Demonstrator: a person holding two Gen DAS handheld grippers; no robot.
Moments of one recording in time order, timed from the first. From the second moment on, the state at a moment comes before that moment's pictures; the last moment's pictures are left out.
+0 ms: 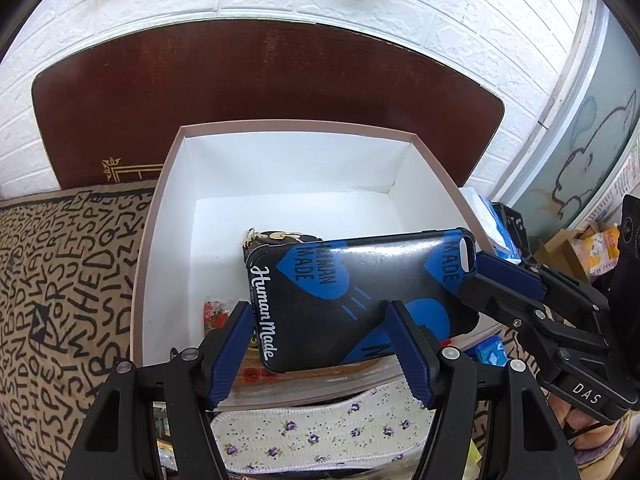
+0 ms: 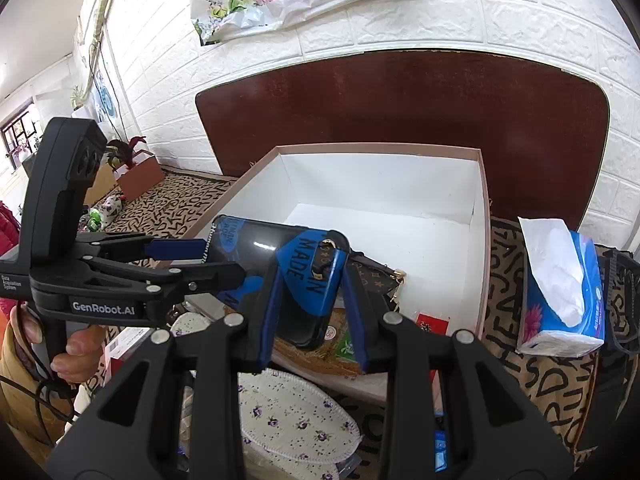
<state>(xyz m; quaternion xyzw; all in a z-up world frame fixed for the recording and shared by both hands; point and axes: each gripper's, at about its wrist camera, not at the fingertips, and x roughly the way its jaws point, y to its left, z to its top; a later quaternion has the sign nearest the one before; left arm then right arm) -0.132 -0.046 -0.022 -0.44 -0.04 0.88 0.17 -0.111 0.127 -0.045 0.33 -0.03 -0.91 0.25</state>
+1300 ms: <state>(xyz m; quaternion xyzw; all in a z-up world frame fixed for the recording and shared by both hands) -0.163 -0.048 -0.051 -0.48 -0.04 0.86 0.15 -0.149 0.123 -0.072 0.38 -0.05 -0.89 0.25</state>
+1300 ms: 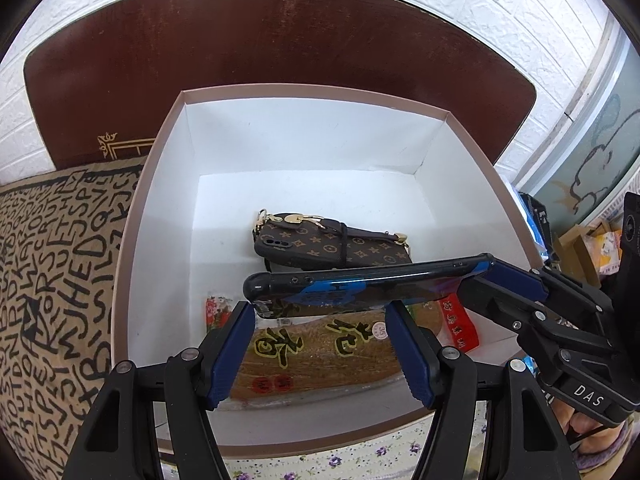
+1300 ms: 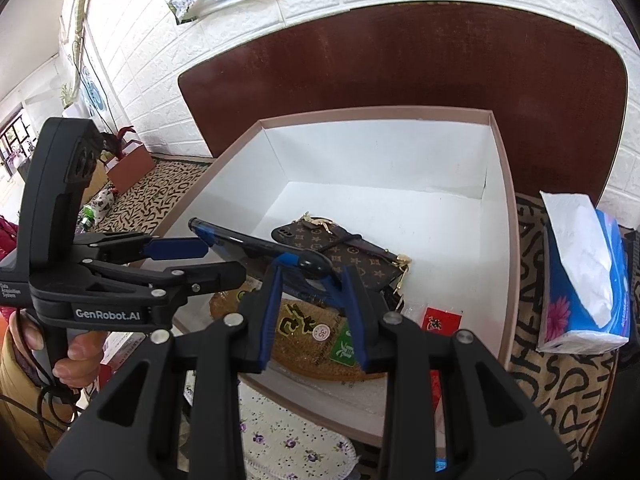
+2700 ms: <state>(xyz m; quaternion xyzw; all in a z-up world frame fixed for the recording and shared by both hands) -0.100 -0.063 -0.023 -0.40 -0.02 0.90 0.19 -0.099 0.145 -0.065 0.35 -0.07 -0.90 0.26</state>
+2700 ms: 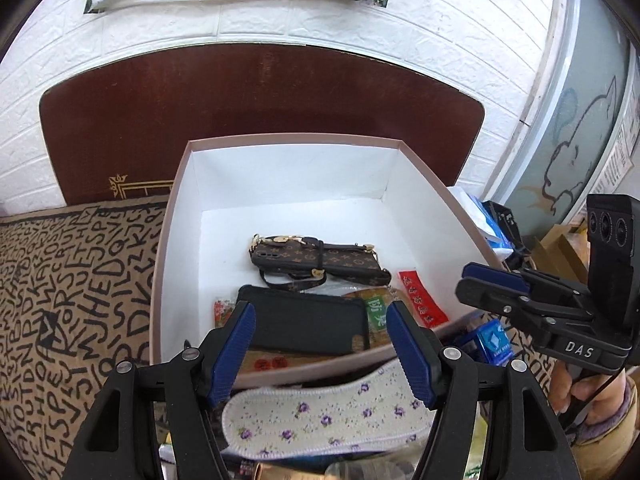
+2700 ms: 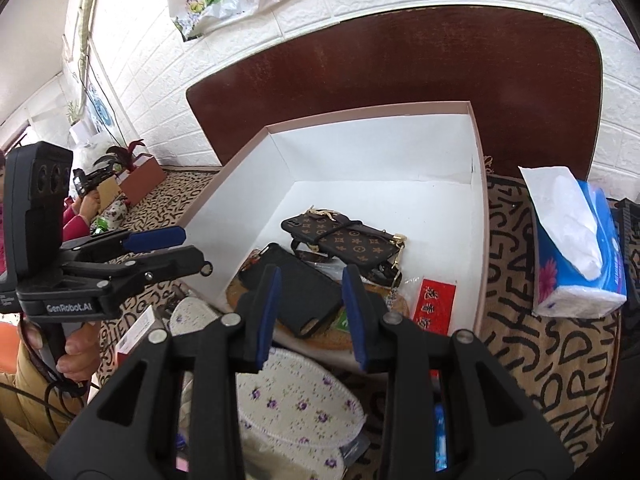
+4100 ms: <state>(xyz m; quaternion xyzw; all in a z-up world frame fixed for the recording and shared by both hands) -0.068 -0.092 -0.084 -0.46 0.01 0.87 0.16 -0.049 0.168 -0.137 0.43 -0.14 -0.86 0.22</state>
